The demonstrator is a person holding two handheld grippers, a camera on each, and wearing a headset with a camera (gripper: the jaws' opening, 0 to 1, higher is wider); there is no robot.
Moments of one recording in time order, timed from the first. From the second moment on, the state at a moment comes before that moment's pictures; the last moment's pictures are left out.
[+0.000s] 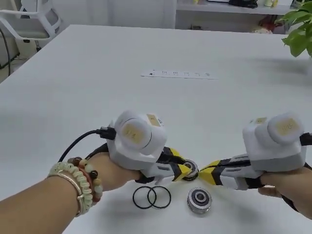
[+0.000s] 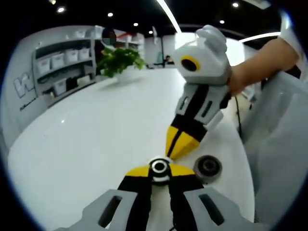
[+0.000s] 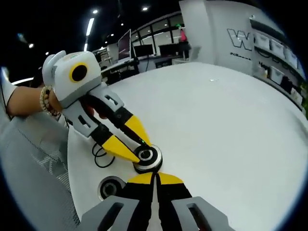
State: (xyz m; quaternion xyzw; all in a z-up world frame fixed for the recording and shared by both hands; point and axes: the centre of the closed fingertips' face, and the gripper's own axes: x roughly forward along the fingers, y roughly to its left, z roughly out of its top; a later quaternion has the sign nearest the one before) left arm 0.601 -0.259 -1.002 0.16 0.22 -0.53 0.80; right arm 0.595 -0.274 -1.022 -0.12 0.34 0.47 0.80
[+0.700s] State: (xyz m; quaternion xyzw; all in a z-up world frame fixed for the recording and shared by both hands) left arm 0.601 -0.259 -1.002 0.16 0.21 -0.53 0.81; right arm 0.593 -0.261 -1.020 -0.14 0.32 0.51 0.79
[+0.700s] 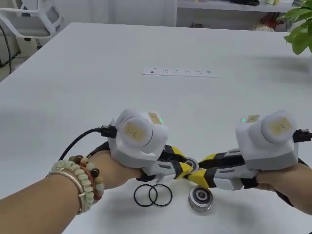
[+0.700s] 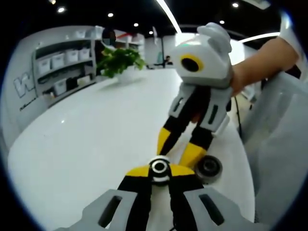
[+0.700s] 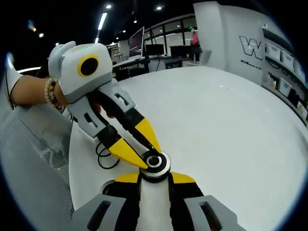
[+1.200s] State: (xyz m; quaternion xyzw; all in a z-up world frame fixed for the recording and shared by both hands) left arm 0.602 -0.259 -1.002 0.16 0.22 -0.52 0.81; right arm 0.599 -0.272 -1.023 -0.17 0.32 0.48 0.79
